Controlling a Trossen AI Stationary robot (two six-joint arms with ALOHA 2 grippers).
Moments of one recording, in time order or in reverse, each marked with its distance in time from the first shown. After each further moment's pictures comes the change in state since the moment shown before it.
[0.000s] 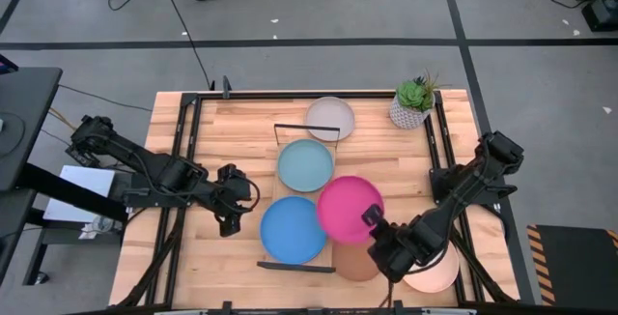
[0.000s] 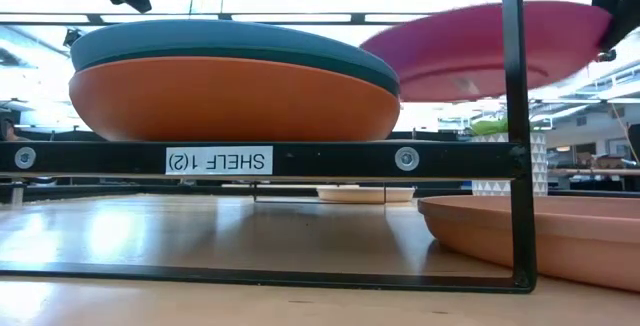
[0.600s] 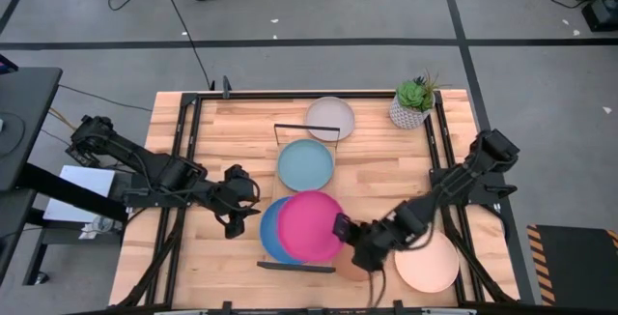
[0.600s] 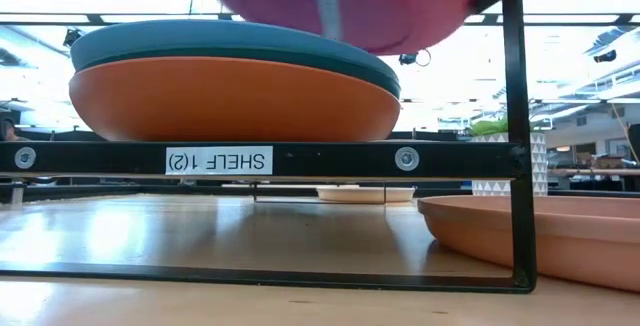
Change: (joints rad) left arm 0.000 0.000 0.000 0.143 -0.023 0.033; right arm -0.157 0.012 -0.015 0.427 -0.079 -0.699
